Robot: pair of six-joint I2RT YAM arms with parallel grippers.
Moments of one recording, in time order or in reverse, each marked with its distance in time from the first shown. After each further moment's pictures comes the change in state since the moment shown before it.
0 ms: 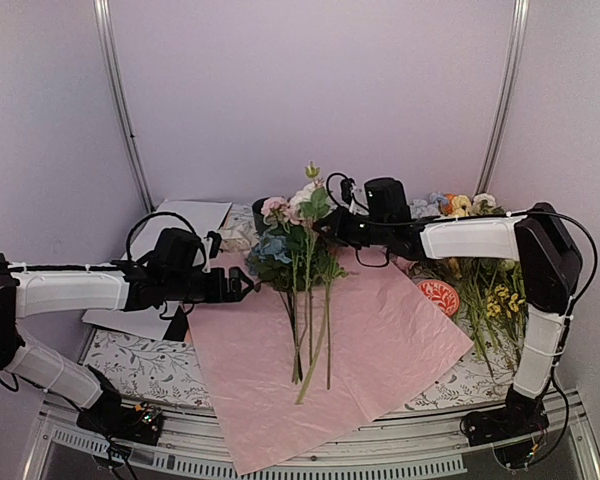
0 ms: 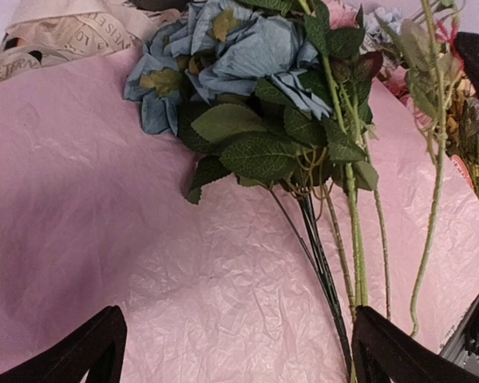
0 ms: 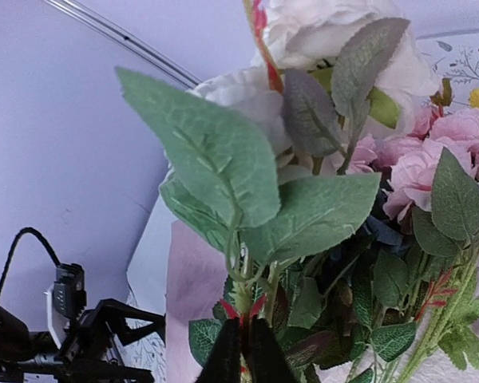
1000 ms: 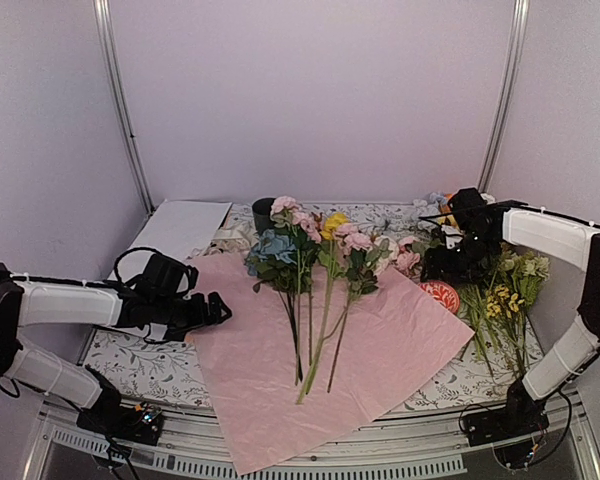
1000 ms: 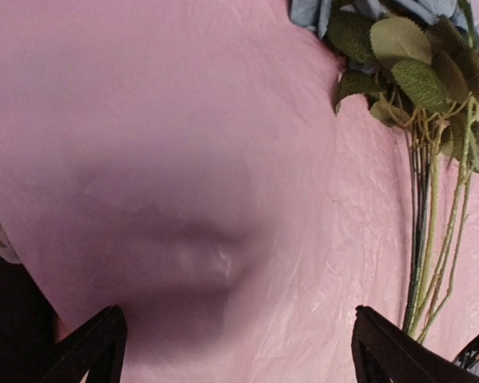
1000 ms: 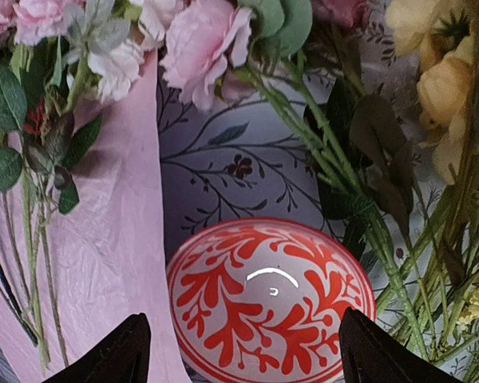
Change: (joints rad) left arm 0.104 -0.039 -0.187 -0.041 0.065 -0.145; right arm -0.375 -0.351 -0.180 -1.024 0.164 -0.461
